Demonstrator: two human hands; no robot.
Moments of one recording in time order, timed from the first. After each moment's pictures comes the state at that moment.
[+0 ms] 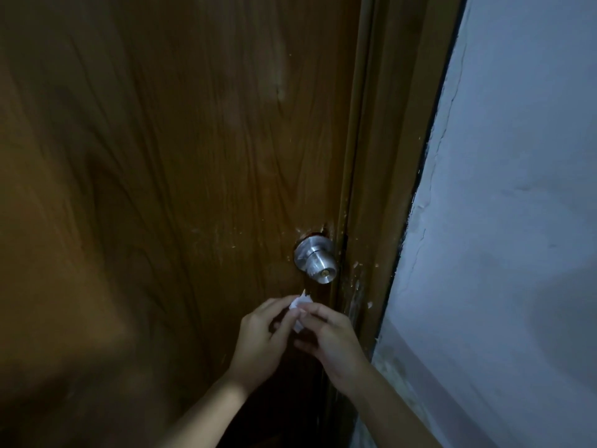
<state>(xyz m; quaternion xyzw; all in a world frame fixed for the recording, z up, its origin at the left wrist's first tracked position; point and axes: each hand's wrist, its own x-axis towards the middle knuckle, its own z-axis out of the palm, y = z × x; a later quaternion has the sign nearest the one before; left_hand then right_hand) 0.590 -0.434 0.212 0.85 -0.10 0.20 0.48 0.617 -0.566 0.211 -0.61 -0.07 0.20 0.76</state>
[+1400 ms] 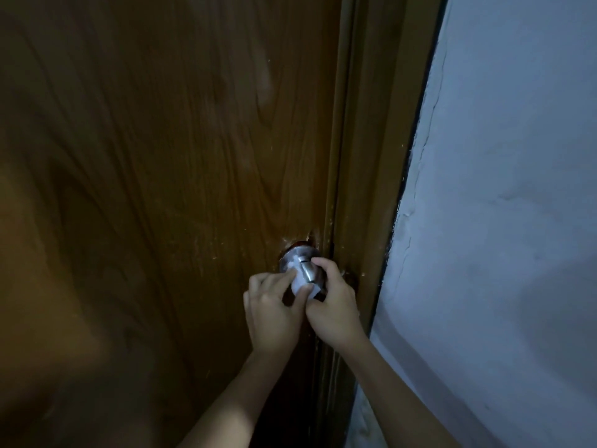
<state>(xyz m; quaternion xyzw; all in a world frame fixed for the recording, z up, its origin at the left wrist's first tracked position) 0.642 -0.482 0.227 0.84 0.04 0.42 0.34 0.655 -0.577 0.244 -0.82 -0.13 -0.07 0.56</state>
